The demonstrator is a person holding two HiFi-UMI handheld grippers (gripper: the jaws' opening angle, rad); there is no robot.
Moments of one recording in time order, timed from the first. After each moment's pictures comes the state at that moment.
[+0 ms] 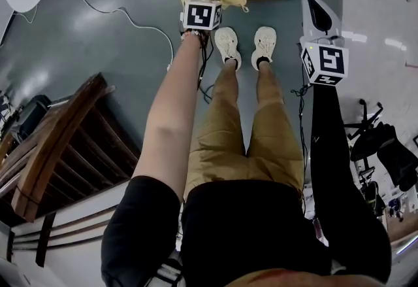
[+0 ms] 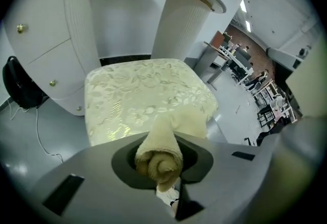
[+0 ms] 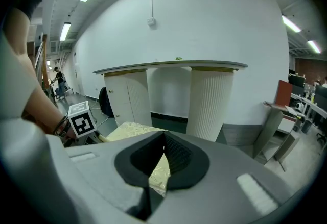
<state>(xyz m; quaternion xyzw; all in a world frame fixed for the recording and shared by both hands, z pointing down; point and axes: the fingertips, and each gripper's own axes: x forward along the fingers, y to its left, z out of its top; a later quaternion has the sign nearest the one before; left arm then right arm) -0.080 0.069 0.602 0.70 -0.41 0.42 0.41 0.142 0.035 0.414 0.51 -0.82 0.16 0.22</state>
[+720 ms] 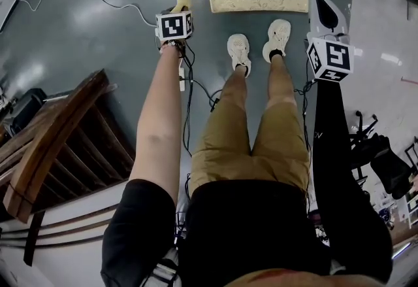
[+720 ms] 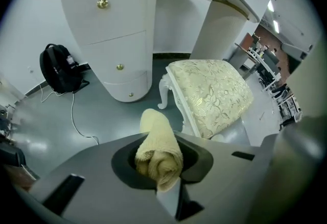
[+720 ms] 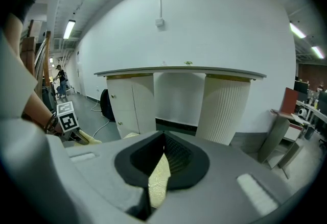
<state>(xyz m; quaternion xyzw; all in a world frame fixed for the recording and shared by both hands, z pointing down) -0.296 0.099 0.601 0.60 -0.52 0.44 0.43 0.053 -0.002 0.400 0.50 -0.83 0.13 0.21</state>
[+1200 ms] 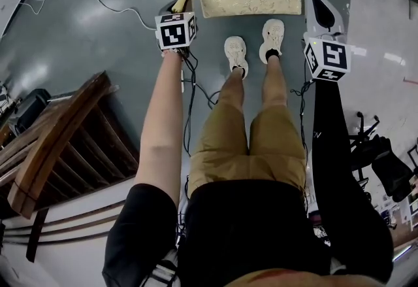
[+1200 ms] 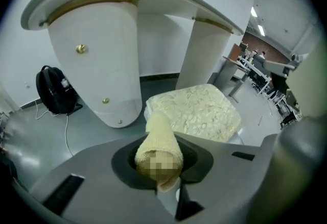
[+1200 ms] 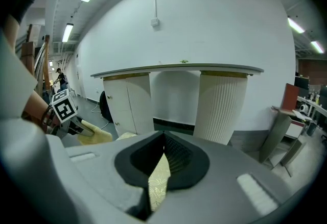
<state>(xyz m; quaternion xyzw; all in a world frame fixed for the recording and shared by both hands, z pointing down) -0.235 0.046 0.544 0.65 -0.54 0.38 0.37 0.082 -0.018 0.404 0.50 -0.83 0.14 0.20</state>
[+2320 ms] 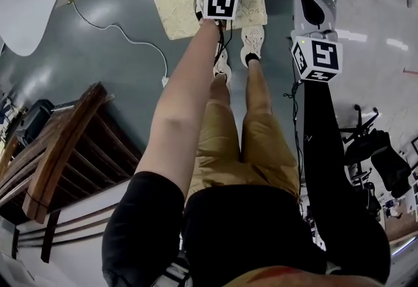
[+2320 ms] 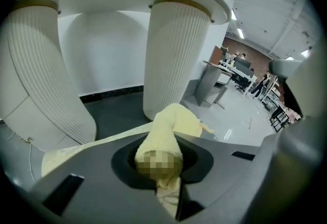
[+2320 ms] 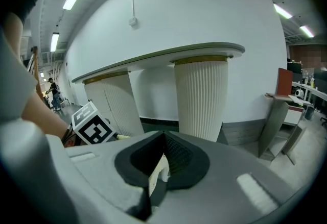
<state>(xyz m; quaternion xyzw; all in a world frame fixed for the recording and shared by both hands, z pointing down) 0.035 -0.114 0.587 0.74 -0.47 0.34 0.33 0.179 -0.085 0.434 0.52 -0.81 0.19 0.18</state>
